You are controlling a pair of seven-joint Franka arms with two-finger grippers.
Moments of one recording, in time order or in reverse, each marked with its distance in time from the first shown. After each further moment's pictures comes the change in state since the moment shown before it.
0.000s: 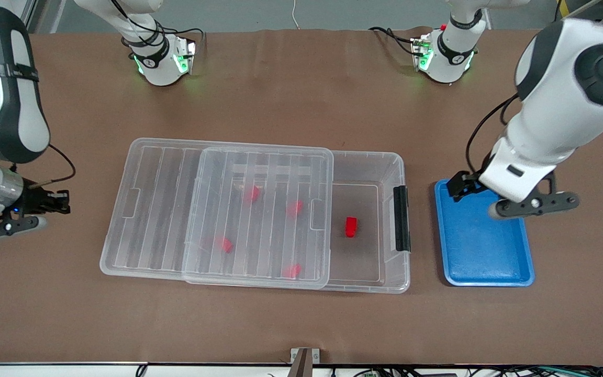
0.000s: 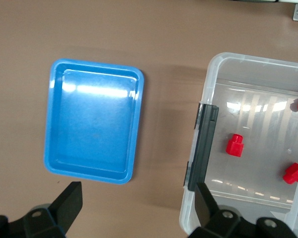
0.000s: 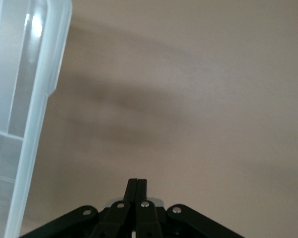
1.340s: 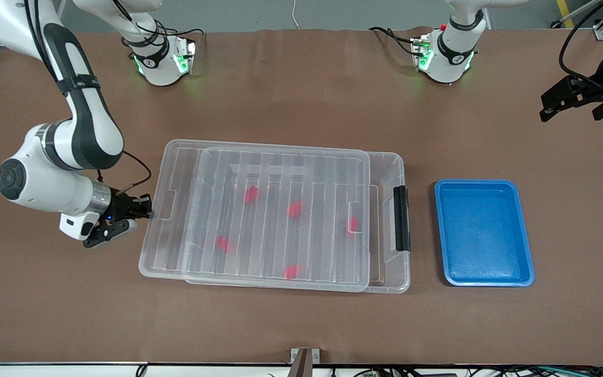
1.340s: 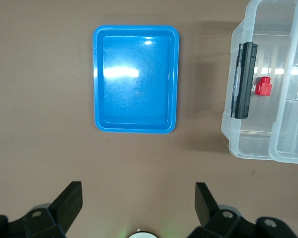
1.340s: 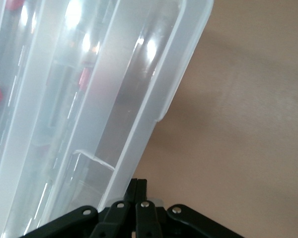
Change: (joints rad) left arm 0.045 -0.296 0.197 -0.142 -0.129 -0.201 0.353; right arm 0.090 0.060 0.158 -0.027 0.231 0.062 0.006
